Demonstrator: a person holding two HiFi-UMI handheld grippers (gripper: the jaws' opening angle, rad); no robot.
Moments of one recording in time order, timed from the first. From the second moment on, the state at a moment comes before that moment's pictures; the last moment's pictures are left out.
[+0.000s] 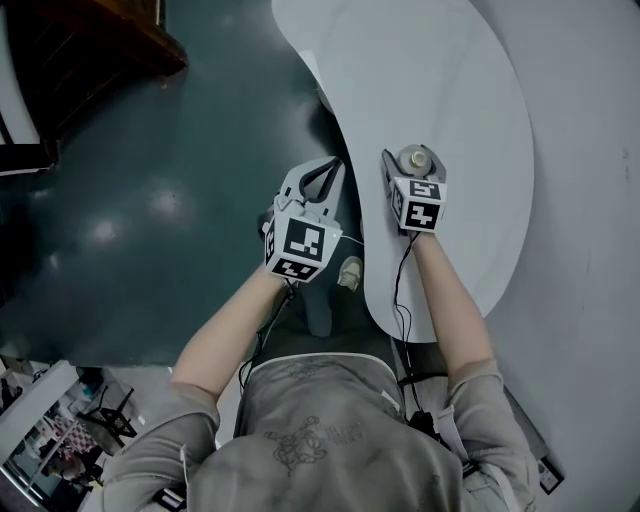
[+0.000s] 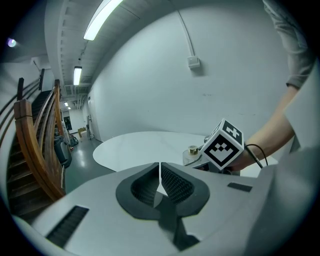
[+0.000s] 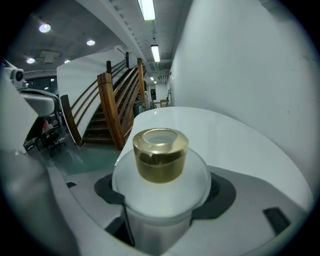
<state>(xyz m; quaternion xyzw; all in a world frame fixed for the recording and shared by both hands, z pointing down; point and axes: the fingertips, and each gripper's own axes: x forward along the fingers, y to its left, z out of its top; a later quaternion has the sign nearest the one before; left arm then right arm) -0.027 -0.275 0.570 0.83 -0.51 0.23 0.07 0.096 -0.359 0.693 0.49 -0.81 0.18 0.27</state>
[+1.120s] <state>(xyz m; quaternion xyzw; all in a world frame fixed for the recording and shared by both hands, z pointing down) -0.037 -0.224 0.527 0.83 -0.47 0.28 0.09 0.102 -0.332 0.656 0.48 -0.82 0.18 0.24</state>
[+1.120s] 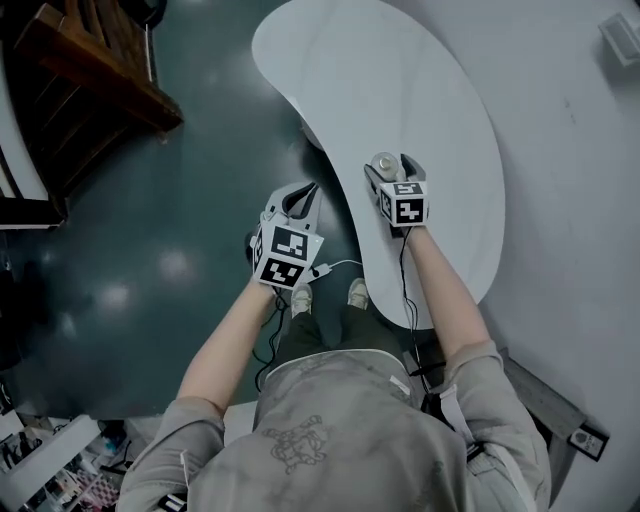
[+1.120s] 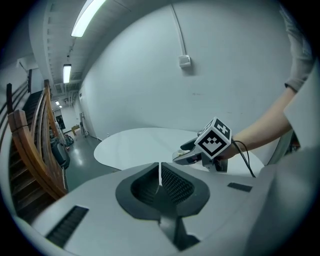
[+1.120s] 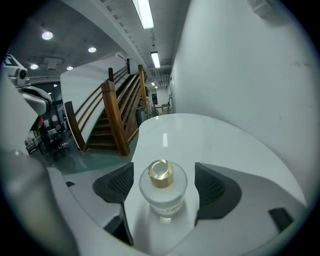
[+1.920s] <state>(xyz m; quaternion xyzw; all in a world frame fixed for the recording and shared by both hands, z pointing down) -0.044 -0.225 0.379 0.86 -0.47 0.22 -0.04 0.134 -0.272 0.405 0.57 -0.81 0.03 0.14</state>
